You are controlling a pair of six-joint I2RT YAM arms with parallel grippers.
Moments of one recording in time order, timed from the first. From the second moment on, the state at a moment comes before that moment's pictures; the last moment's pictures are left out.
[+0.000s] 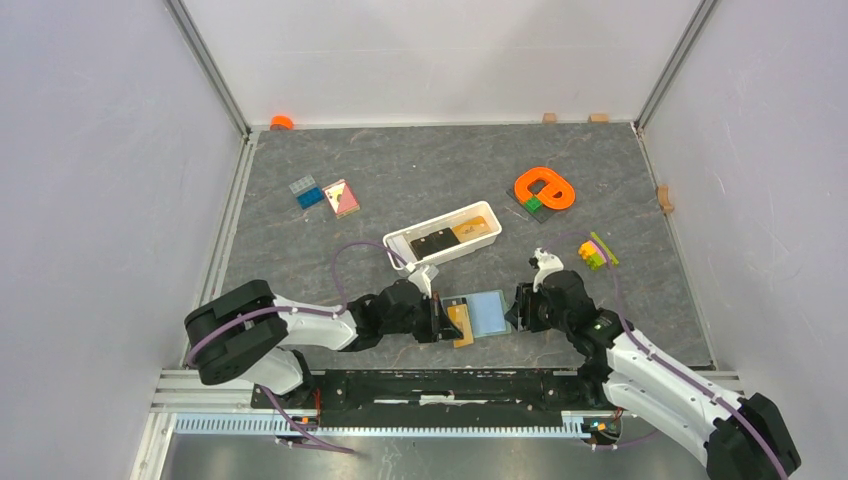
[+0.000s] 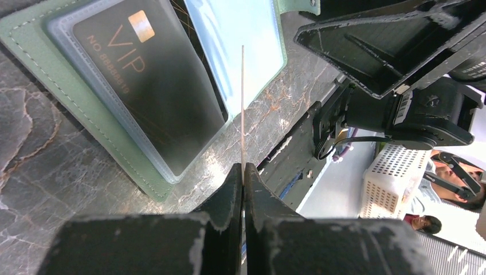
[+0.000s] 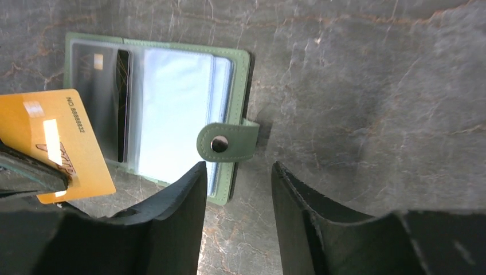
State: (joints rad) left arm -1.06 1.45 0.40 0.48 0.19 -1.07; right arm 0.60 0.74 0.22 -0.26 -0.07 0.47
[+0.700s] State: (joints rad) left arm -0.99 1.56 0.43 0.55 0.30 -1.08; right arm 0.60 0.85 0.25 -0.17 0.06 0.39
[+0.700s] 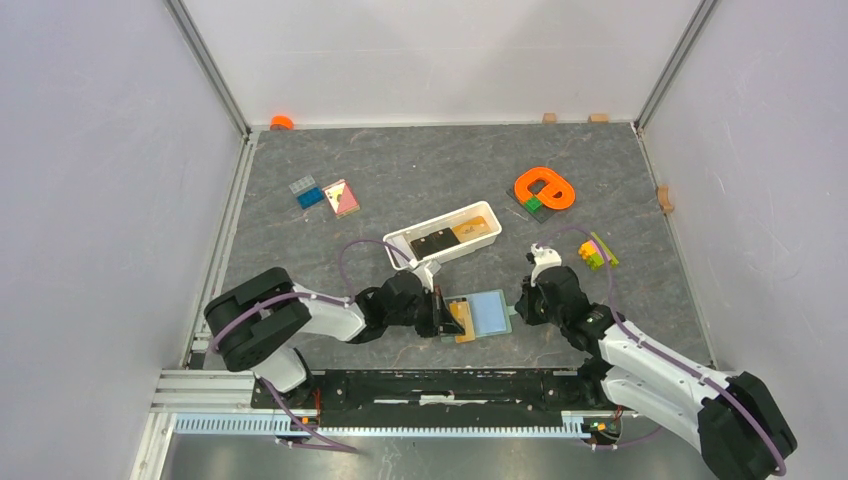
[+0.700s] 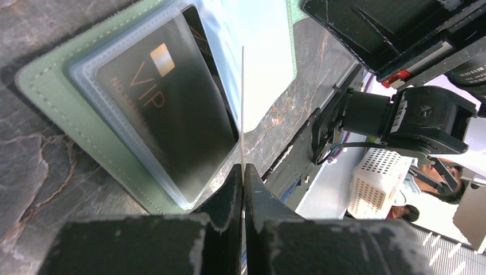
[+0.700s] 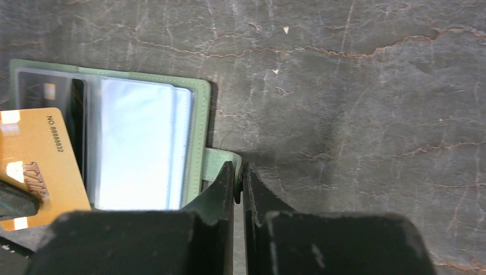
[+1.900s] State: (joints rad) left arm -0.95 1.73 0.45 0.75 0.36 -1.20; right arm 0.60 0.89 0.25 -0.17 0.12 0.39
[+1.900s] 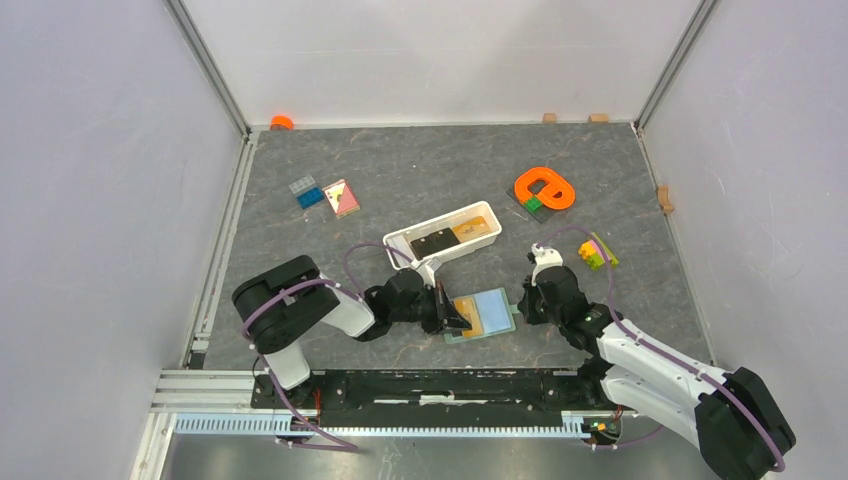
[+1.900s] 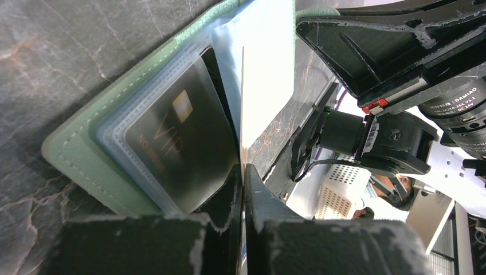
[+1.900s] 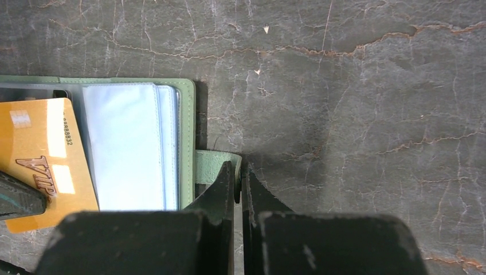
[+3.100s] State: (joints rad) left arm -0.96 1.74 0.41 0.86 0.27 -1.28; right arm 0.60 0.90 0.25 -0.17 0.14 0.39
